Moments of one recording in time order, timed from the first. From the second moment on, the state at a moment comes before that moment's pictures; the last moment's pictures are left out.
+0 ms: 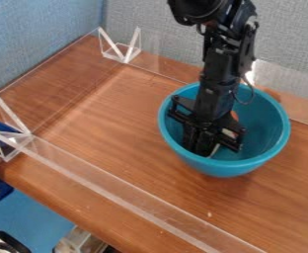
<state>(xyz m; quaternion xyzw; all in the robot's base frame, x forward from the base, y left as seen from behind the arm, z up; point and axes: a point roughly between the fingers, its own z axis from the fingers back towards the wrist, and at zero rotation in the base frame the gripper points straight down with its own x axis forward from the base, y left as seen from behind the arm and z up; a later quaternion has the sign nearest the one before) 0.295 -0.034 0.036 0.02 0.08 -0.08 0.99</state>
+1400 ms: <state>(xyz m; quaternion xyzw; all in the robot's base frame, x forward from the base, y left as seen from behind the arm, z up) 0.297 -0.029 0.059 0.04 0.05 -0.10 0.99</state>
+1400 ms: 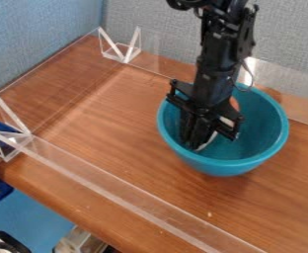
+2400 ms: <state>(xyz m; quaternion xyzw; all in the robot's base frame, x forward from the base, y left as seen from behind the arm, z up) 0.279 0.046 0.162 0.05 -0.05 -0.01 1.00</state>
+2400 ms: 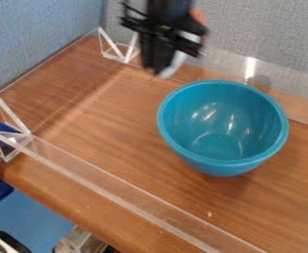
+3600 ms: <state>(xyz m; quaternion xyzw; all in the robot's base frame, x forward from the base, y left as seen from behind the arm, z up) 0.241 0.097 0.065 0.08 0.05 0.01 1.00</state>
